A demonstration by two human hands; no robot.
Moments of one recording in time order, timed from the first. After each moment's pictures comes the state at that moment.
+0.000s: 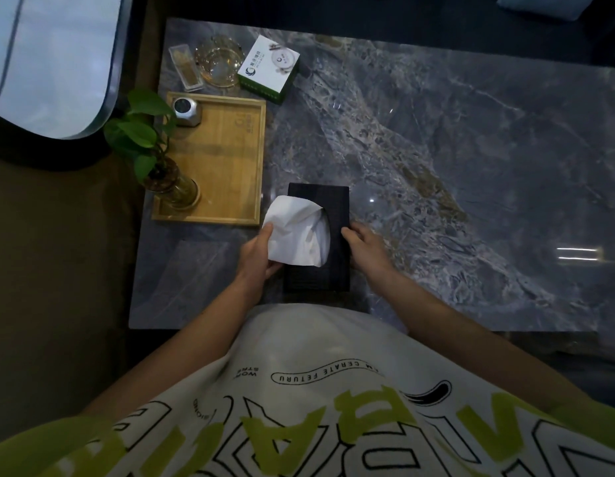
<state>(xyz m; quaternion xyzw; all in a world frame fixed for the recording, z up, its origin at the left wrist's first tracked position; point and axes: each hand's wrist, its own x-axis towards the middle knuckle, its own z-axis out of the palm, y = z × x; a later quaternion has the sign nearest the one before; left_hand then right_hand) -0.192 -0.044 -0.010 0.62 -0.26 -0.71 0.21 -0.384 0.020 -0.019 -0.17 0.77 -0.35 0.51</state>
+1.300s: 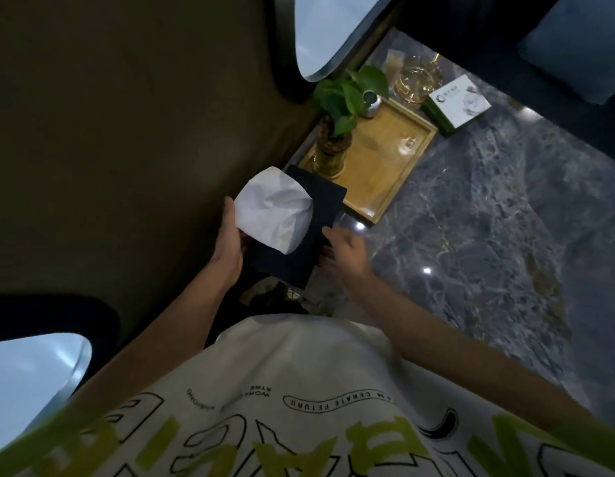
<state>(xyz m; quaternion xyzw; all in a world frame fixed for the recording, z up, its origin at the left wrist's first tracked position) 0.008 -0.007 0.003 0.67 -0.11 -0.58 0.44 -0.190 -0.016 0.001 -0.25 0.61 -0.31 0.68</state>
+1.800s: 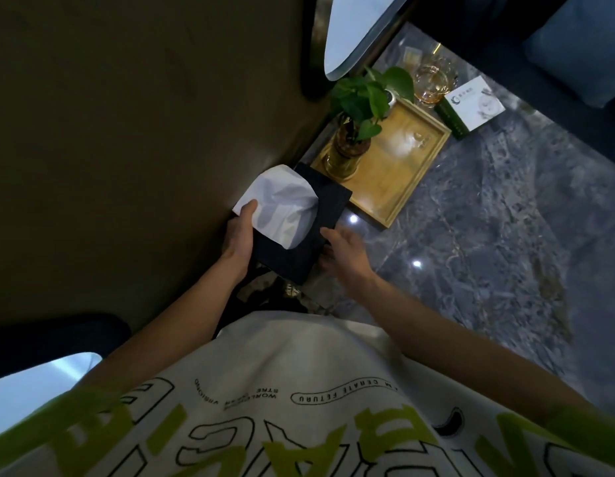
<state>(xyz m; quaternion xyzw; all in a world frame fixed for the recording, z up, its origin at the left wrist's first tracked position) 0.030 -0.024 -0.011 0.72 -0.13 -0.56 0.39 -0.157 -0.031 -0.017 -0.27 0.62 -0.27 0.68</state>
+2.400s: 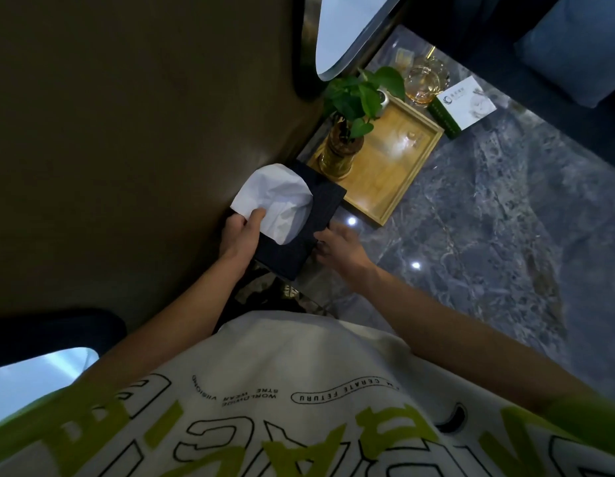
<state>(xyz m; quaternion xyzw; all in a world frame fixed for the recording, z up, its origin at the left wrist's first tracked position) 0.025 -0.022 -0.012 0.77 -0.24 -0.49 0.33 -0.166 -0.038 -0.015 -0.29 0.62 -0.20 0.70</state>
